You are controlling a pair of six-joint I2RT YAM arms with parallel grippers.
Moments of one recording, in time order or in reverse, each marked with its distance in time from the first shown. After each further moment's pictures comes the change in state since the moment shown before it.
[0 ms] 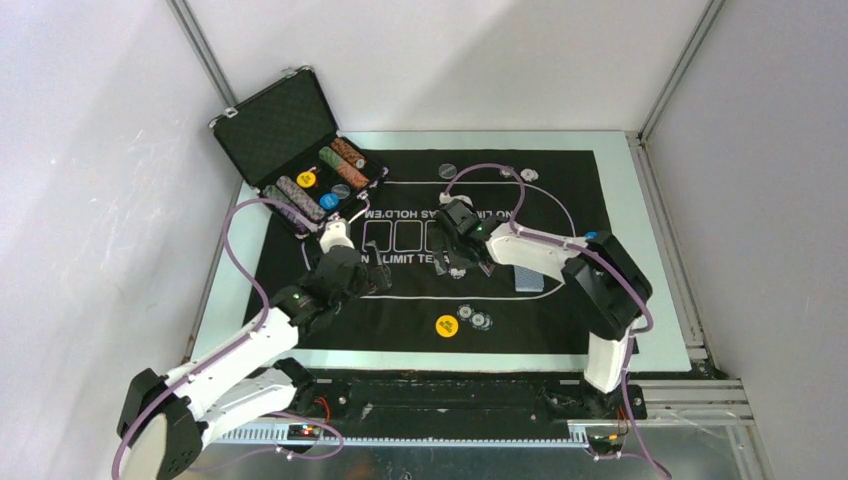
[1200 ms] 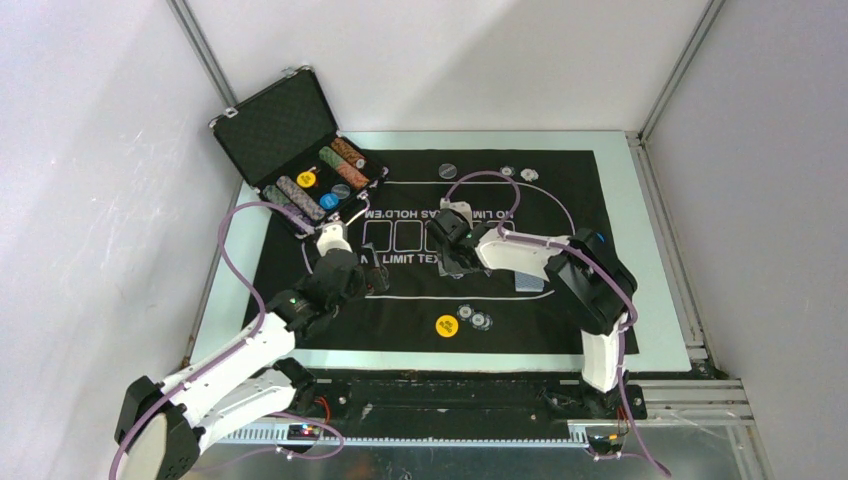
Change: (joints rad) left arm 0.000 -0.046 -0.023 -0.001 -0.009 0.009; right arm 0.035 0.114 0.026 0.018 0.109 0.135
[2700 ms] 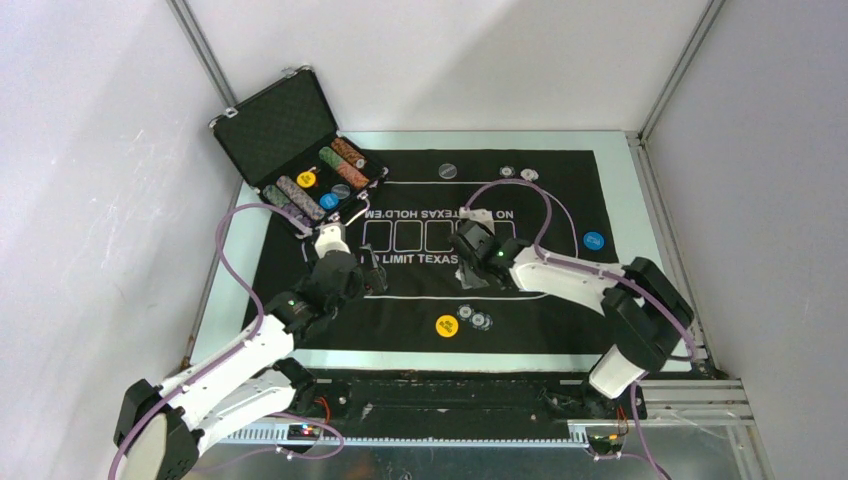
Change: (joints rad) left arm 0.000 -0.018 -0.010 -0.008 -0.021 0.000; right arm 0.032 -0.293 -0.210 -0.007 0.032 -0.036
